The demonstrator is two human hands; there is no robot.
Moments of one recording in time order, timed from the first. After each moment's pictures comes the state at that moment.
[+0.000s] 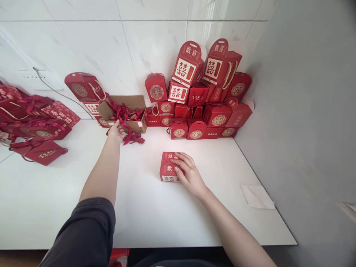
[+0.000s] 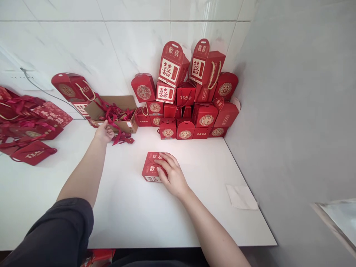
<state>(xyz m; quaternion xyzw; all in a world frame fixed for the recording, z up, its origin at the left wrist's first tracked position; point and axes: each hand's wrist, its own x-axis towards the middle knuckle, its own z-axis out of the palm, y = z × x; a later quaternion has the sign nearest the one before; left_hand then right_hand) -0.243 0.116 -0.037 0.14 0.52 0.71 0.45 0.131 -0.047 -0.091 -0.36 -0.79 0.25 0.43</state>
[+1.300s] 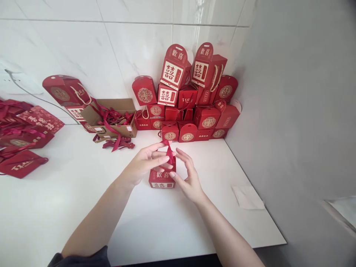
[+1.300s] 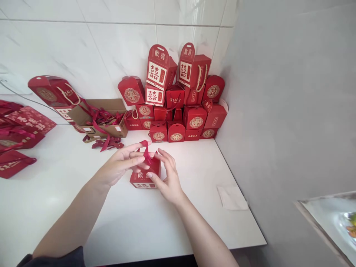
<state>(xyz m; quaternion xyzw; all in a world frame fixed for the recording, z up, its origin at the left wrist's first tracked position) -0.032 -0.037 0.032 0.50 0.46 0.39 0.62 0.144 -0.052 -0.058 -0.35 -0.68 0.34 0.55</state>
